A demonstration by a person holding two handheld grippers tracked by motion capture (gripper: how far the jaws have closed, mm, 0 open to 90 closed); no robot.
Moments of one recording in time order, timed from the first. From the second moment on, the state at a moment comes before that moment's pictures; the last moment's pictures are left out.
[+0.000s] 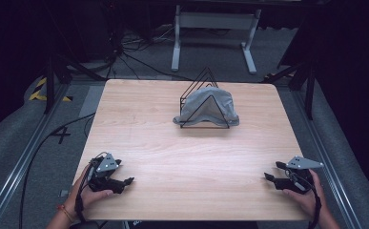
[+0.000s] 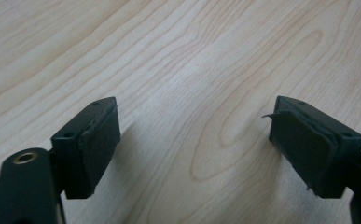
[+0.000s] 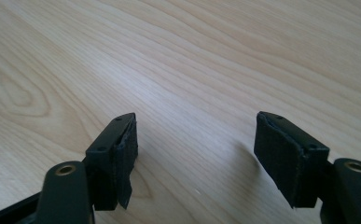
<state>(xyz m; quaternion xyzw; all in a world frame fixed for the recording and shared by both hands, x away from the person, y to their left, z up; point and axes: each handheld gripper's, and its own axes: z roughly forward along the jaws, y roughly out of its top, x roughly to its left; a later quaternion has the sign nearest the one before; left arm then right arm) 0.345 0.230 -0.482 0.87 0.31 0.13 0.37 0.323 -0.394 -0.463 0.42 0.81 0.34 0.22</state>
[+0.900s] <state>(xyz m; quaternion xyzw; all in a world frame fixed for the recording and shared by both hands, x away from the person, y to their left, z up) 0.345 0.231 -0.482 0.86 0.33 0.13 0.37 0.320 -0.402 -0.467 0.44 0.80 0.35 0.21</state>
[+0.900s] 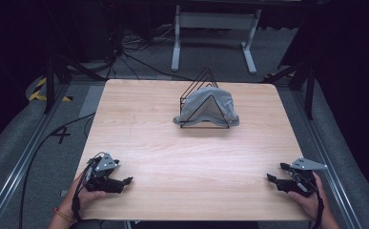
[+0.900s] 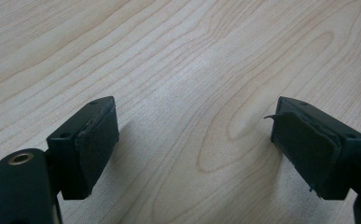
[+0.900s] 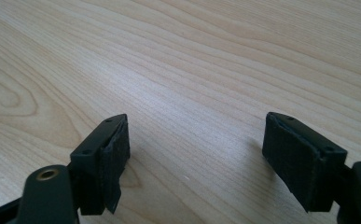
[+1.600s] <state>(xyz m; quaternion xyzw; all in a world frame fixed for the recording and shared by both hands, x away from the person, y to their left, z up) 0.345 0.231 -0.482 0.86 0.33 0.13 0.37 0.321 -0.402 -0.467 0.45 0.79 0.35 0.21</state>
